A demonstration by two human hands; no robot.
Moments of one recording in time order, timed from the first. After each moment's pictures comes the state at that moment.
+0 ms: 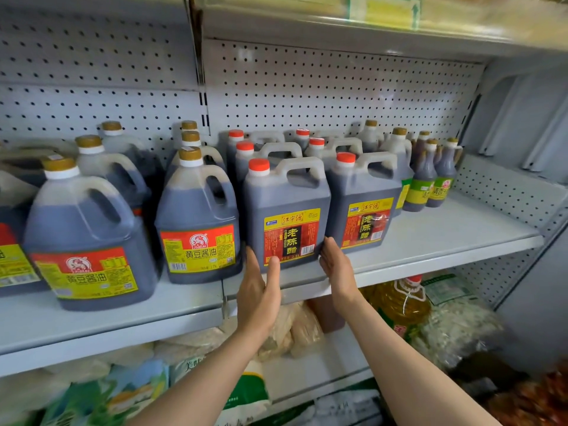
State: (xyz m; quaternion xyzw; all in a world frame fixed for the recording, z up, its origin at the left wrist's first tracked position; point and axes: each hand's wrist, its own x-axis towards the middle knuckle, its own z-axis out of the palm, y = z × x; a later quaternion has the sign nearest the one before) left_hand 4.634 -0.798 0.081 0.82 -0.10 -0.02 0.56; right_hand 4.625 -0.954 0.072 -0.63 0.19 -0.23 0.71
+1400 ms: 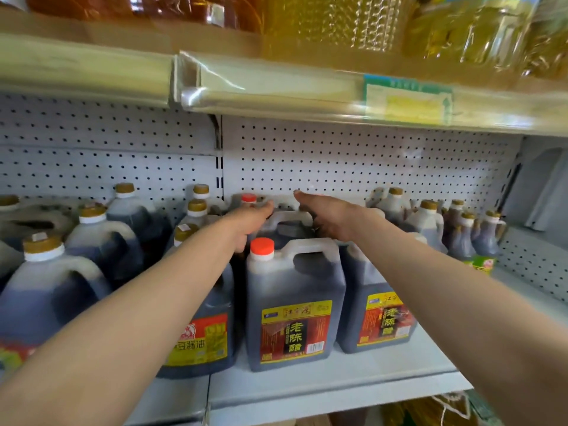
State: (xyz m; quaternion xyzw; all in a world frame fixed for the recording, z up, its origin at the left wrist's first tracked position) left_hand 4.840 -0.835 0.276 0.79 -0.06 -0.14 0.60; right_hand 4.795 -1.010 0.300 -0.83 0.14 0.02 0.54
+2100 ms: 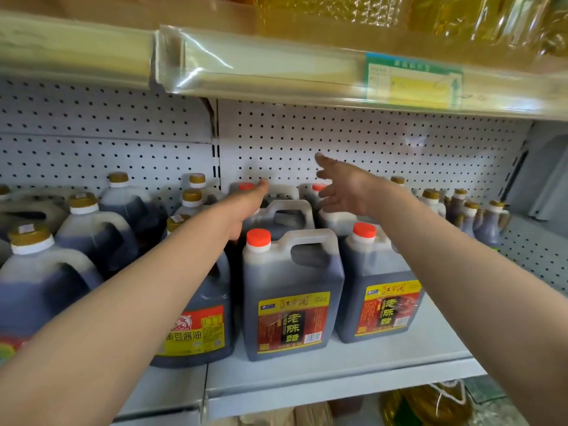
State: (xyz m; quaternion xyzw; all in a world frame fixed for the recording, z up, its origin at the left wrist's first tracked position) left_hand 4.825 -0.835 0.290 0.78 -0.04 -0.12 0.61; right_hand 4.767 -1.023 0.338 -0.80 0.12 -0.02 0.58
